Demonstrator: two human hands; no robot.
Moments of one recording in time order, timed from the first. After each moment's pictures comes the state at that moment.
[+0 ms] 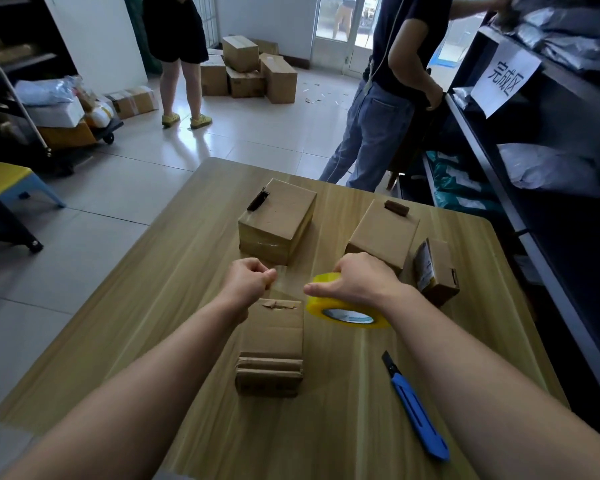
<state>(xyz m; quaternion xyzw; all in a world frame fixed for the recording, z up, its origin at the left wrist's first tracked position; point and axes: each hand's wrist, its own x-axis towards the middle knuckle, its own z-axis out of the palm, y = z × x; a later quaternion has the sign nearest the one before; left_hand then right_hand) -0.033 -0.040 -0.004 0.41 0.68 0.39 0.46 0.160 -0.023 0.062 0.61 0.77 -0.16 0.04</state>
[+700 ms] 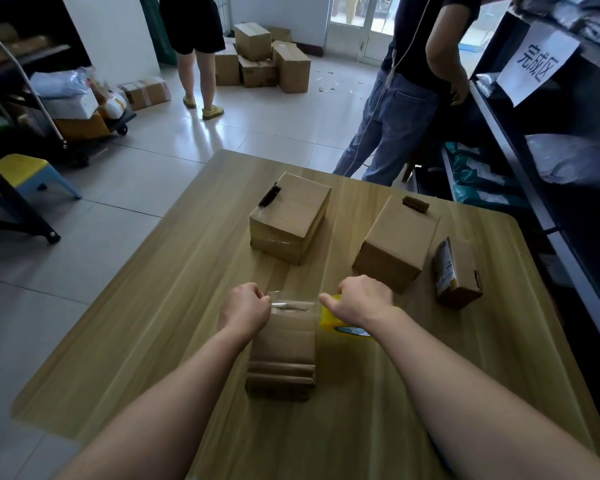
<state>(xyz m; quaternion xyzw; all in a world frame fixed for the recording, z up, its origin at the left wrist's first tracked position) -0.044 -0.048 -0.052 0.48 0.81 0.19 0.28 0.146 -0.009 -0.008 0.63 0.76 -0.08 0.13</state>
